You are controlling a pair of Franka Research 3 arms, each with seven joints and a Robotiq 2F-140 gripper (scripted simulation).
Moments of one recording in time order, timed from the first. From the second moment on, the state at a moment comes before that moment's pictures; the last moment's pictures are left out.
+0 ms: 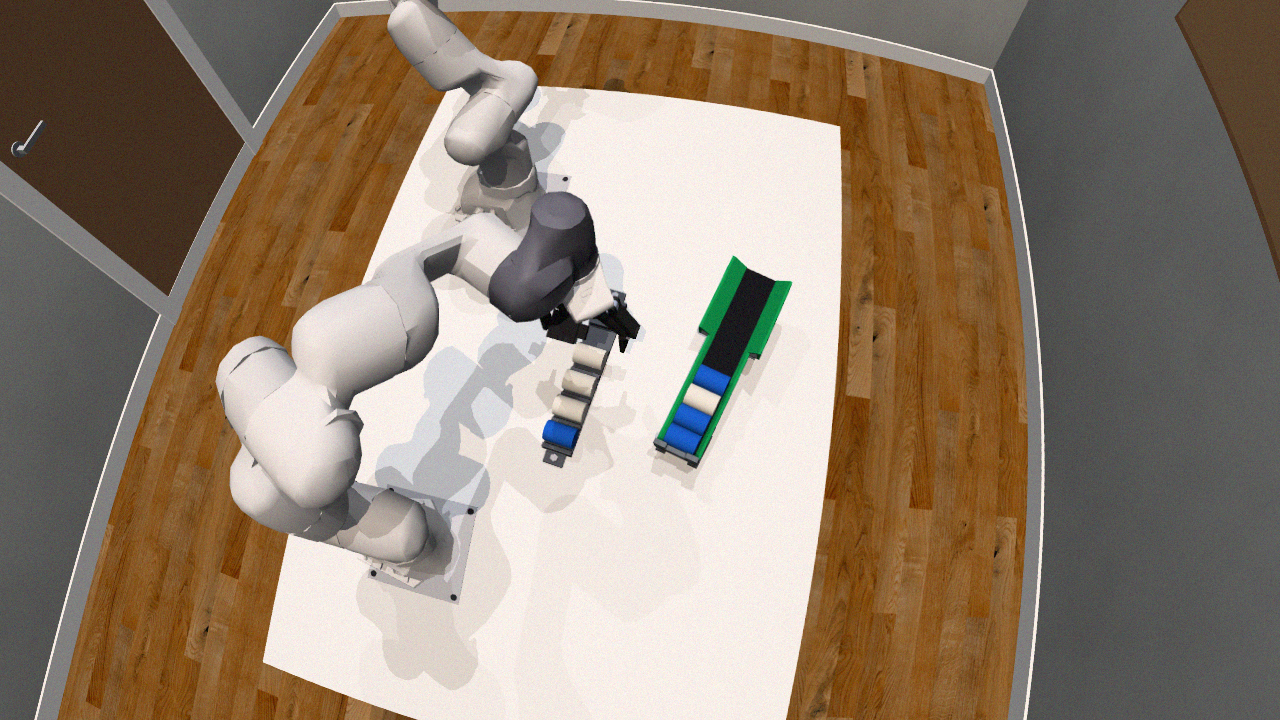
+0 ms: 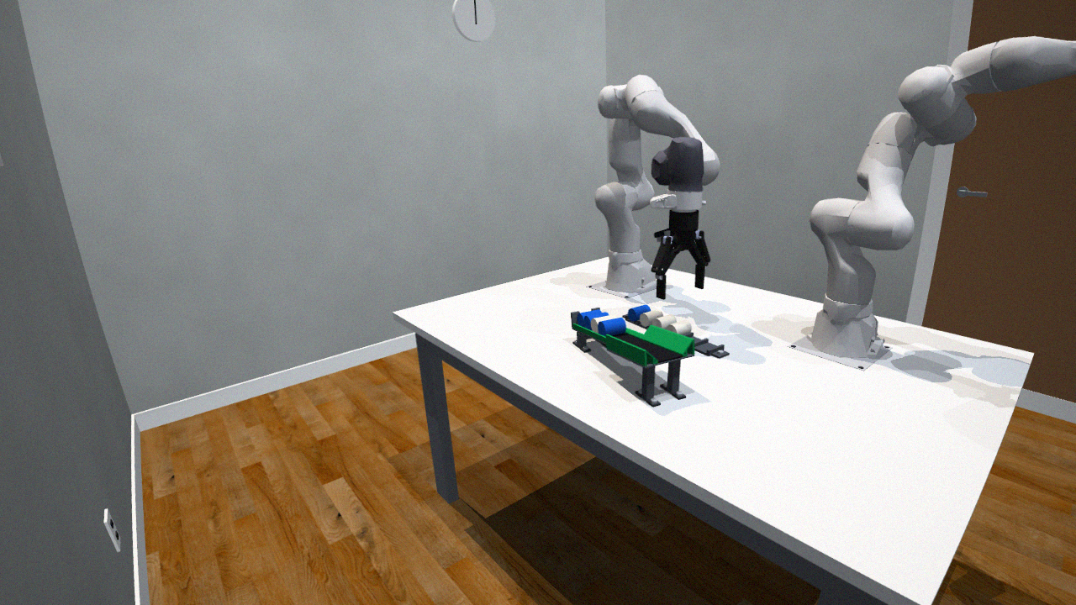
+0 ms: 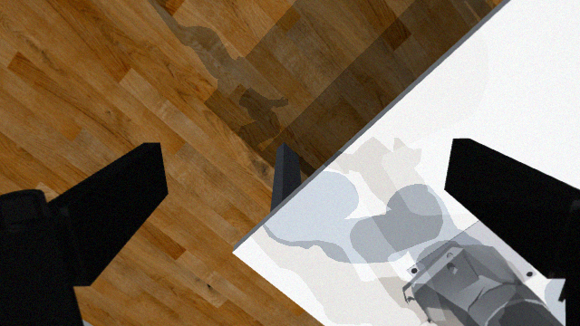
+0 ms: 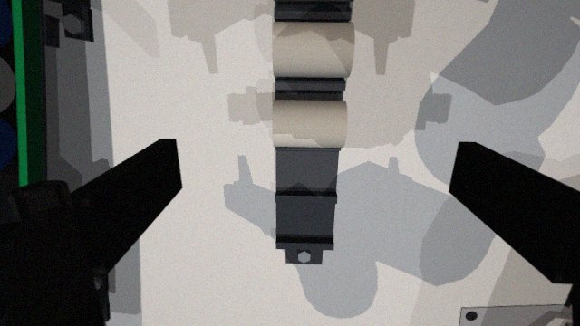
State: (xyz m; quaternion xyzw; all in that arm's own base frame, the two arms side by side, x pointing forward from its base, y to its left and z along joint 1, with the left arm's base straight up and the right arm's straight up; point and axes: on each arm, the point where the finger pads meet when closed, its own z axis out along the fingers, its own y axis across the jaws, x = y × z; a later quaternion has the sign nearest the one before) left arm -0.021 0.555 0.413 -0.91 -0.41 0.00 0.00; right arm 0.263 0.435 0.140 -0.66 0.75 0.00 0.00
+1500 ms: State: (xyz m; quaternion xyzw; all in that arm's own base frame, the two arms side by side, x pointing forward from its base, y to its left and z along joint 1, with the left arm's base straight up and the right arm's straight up) left arm -0.021 0.555 0.413 -0.91 -0.41 0.00 0.00; right arm 0.238 0.282 0.140 -0.94 0.35 -0.03 0.00
